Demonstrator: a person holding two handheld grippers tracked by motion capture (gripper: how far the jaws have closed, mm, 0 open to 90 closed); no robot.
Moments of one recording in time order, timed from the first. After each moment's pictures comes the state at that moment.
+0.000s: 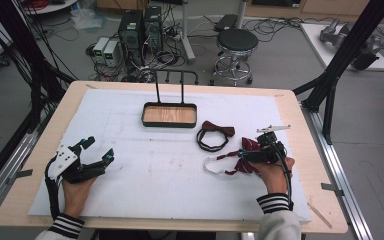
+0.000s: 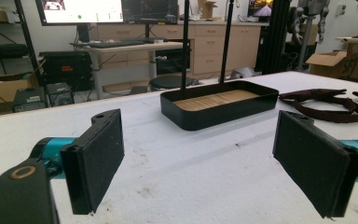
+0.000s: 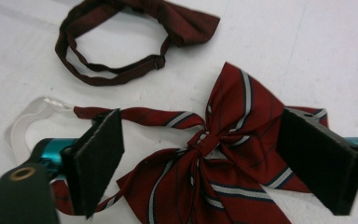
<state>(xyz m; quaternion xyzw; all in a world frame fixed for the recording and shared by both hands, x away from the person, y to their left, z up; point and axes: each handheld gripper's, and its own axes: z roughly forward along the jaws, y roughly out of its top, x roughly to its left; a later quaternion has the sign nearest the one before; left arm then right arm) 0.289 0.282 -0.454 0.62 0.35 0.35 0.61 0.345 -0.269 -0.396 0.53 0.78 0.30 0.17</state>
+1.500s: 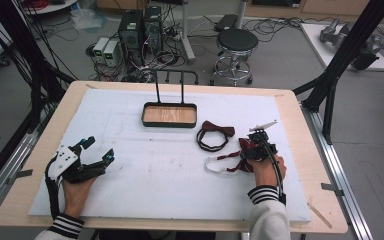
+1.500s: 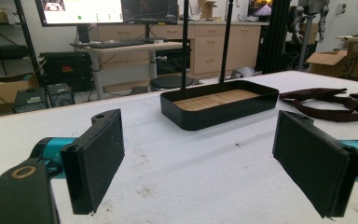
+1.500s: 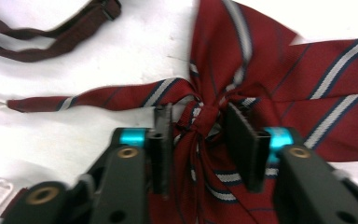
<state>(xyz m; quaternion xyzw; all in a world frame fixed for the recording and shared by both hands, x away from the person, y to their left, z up) 0.289 0.281 -0.453 0.62 0.35 0.35 0.61 0.369 -0.255 -0.417 0.61 0.76 0.18 0.11</state>
